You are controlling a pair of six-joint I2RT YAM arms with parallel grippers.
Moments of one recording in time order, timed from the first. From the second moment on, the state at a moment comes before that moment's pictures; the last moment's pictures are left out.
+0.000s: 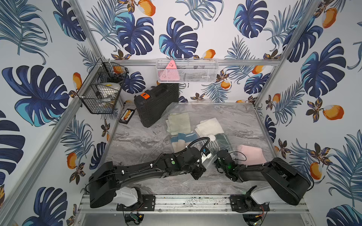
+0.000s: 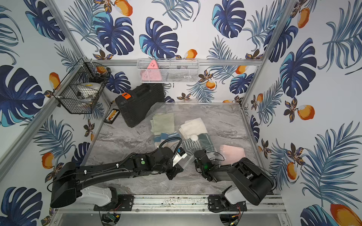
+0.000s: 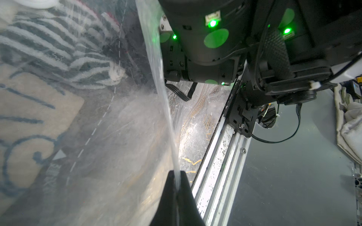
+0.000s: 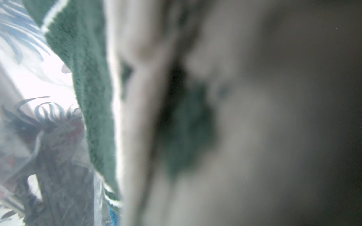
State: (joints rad) left arm -1.07 1.38 0.94 -0.35 0.18 -0.32; right arm 0.67 1.47 0.25 0.58 0.37 1.85
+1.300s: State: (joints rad) left arm -1.13 1.76 1.28 -0.44 0.02 -0.08; right arm 0.64 1.26 0.06 0.59 0.32 1.82
